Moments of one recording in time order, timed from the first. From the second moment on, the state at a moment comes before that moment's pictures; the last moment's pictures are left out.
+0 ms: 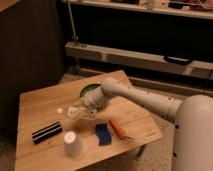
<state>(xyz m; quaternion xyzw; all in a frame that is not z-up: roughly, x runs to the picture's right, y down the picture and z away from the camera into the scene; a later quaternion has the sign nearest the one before) -0.154 0.110 0.800 -0.39 -0.32 0.15 0.85</state>
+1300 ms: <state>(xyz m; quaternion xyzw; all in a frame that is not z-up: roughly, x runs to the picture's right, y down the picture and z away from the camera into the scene) -0.156 0.147 0.816 -0.41 -0.35 0.17 0.83</state>
